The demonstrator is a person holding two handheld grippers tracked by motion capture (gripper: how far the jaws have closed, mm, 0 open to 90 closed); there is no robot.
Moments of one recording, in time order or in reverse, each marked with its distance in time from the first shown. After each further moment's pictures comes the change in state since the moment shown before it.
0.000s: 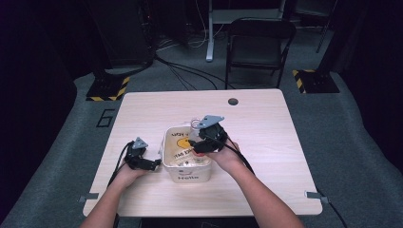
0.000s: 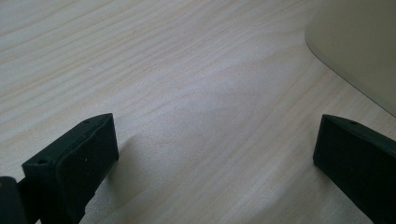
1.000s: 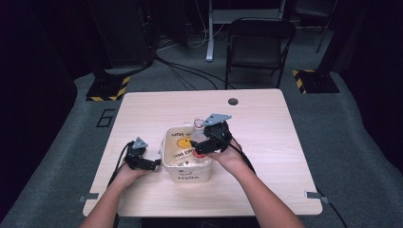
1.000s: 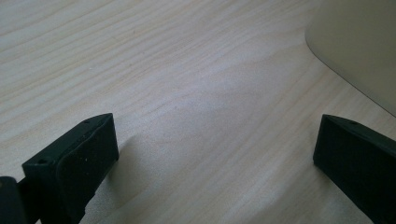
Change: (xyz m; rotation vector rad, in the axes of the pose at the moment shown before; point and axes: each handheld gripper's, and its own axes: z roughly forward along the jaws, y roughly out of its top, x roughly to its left) left arm 0.000 0.000 0.000 0.000 0.000 -0.001; right arm -0.005 0.000 -0.016 -0.036 0.001 0.088
